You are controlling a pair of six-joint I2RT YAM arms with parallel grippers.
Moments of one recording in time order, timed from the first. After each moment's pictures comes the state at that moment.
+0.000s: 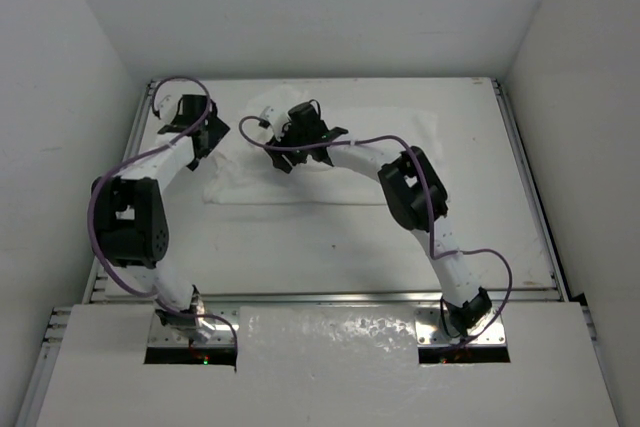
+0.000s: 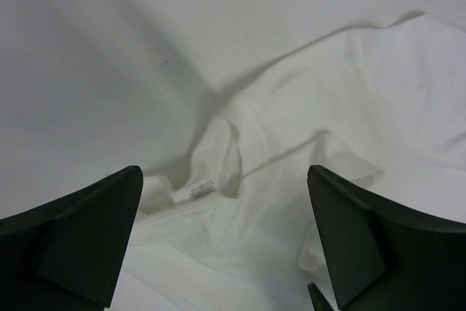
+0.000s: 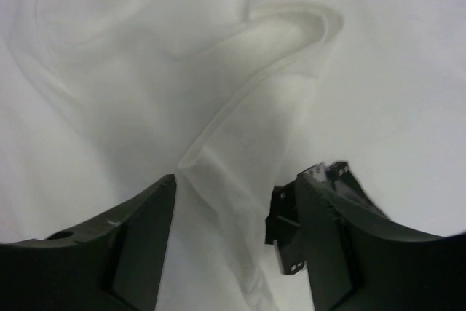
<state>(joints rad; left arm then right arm) -0.01 1.70 1.21 -0.41 -0.37 -0.86 0.67 2.39 1.83 -0.13 -0.27 -0.29</state>
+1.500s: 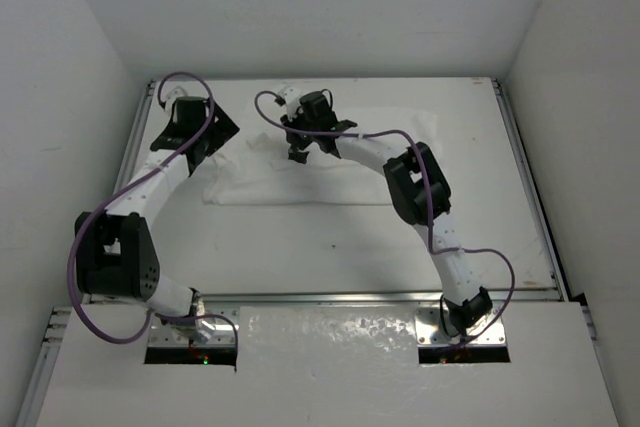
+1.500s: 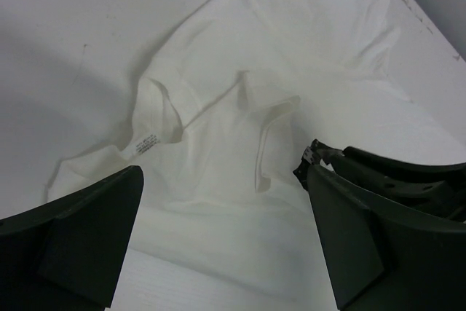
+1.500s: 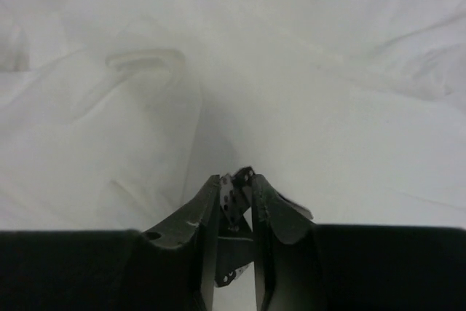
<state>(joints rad) -0.04 1.46 1.08 -0.30 -0.19 -0.73 0.62 2.41 1.84 -0.02 -0.14 -0.11</state>
